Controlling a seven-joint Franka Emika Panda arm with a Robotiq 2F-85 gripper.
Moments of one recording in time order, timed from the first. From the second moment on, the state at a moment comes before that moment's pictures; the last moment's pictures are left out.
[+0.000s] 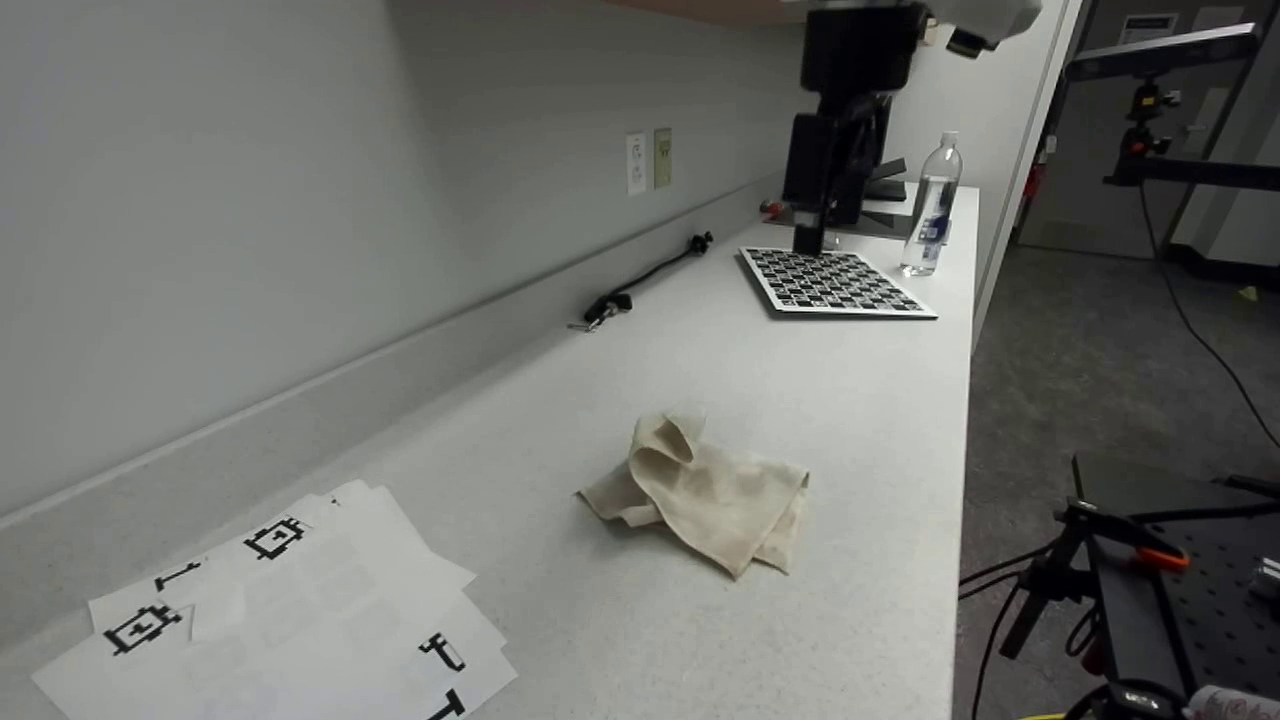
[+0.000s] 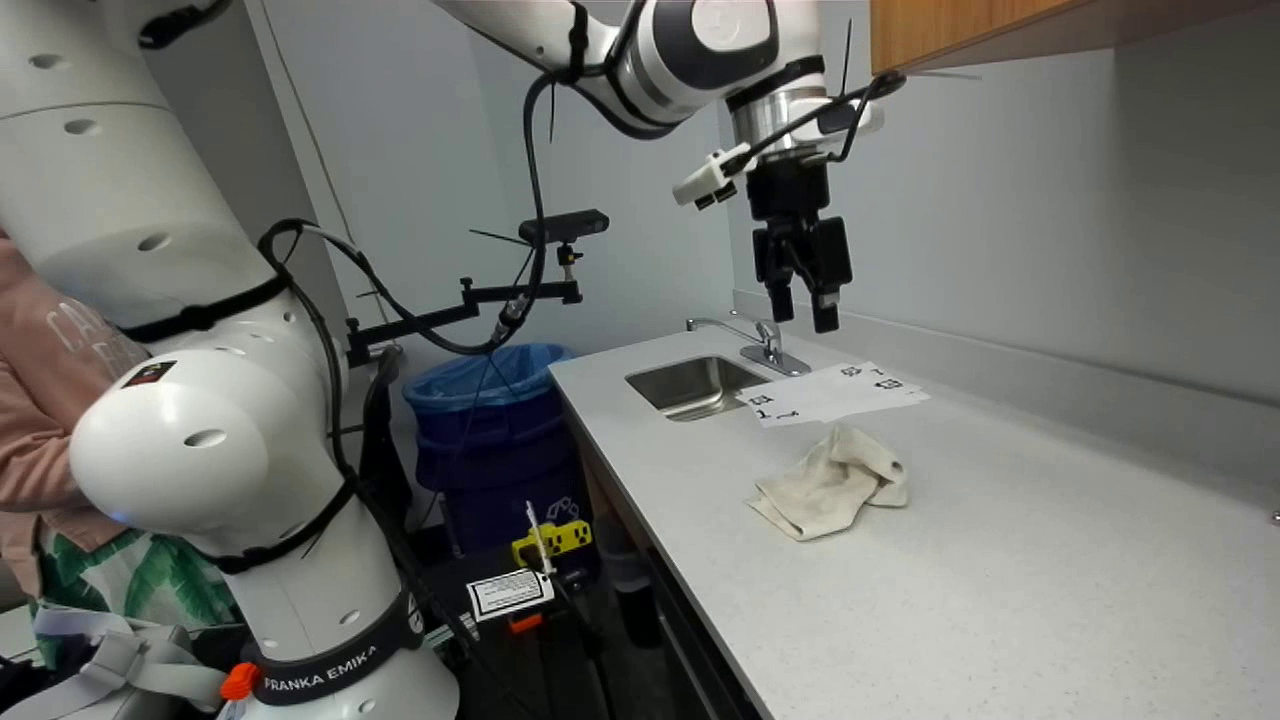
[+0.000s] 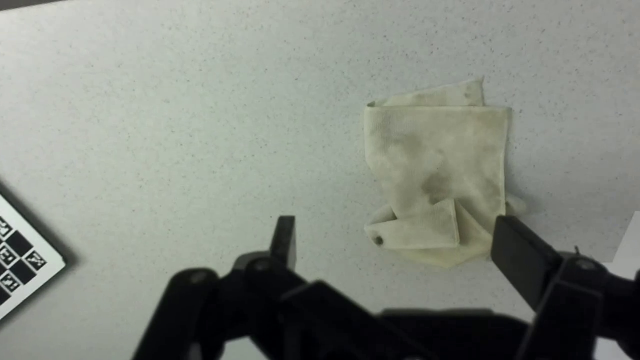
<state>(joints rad) -0.01 -0.17 0.09 -2.24 -0.10 2.08 0.22</state>
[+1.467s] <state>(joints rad) 0.08 0.21 0.10 -2.18 -0.17 2.38 0.48</state>
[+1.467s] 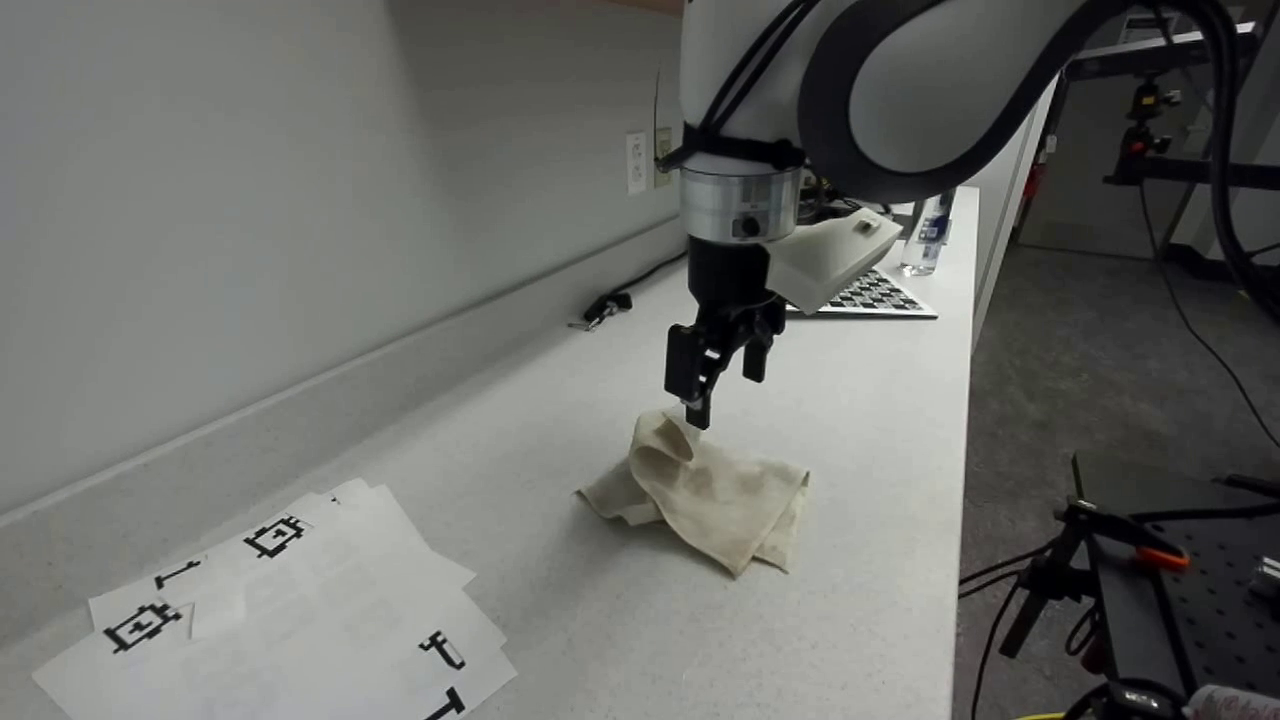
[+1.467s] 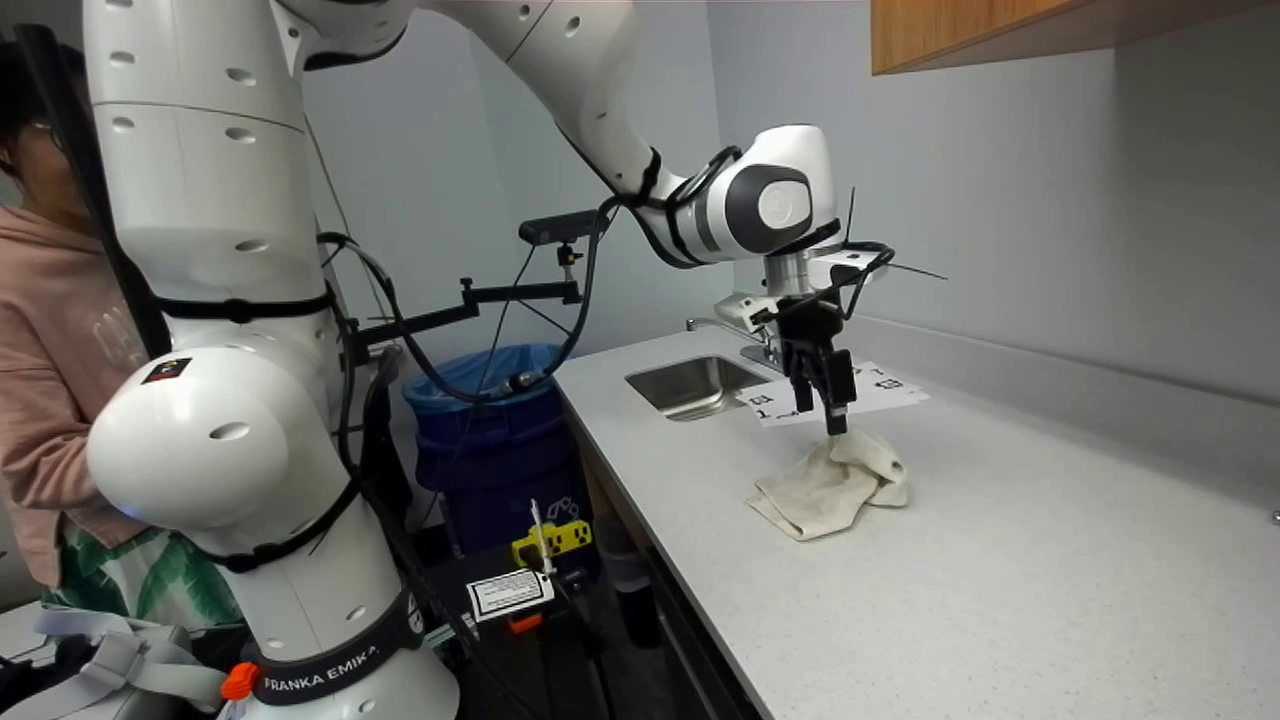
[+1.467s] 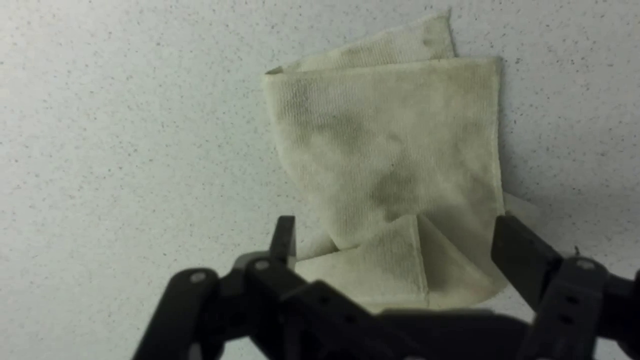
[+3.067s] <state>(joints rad) 0.15 0.51 0.03 -2.03 -0.09 2.57 0.48</state>
